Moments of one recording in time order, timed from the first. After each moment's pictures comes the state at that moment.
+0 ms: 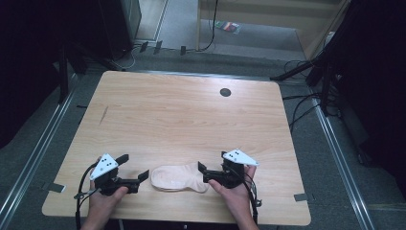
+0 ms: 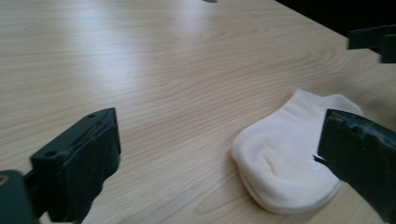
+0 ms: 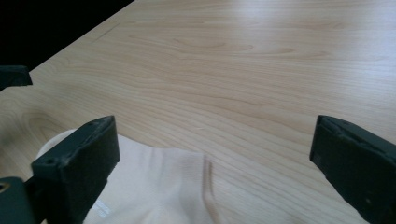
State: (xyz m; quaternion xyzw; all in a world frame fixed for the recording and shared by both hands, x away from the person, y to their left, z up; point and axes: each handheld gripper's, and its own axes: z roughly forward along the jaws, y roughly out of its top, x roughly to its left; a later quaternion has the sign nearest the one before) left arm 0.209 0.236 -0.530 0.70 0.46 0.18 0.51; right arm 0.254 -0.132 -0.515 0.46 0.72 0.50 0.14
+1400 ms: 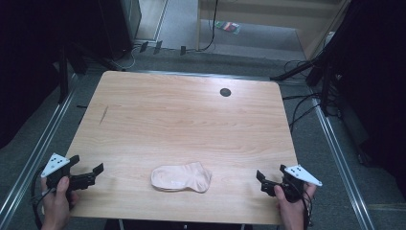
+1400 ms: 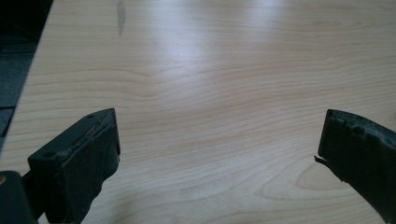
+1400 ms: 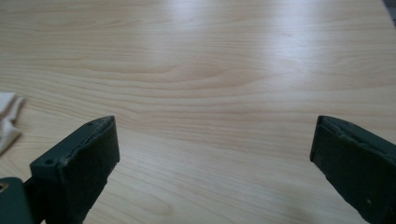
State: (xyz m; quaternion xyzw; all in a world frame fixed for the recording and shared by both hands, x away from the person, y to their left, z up) left arm 0.200 0.353 -0.546 0.66 0.56 0.25 0.44; right arm 0.231 -0.296 -0.538 0.54 0.68 0.44 0.23
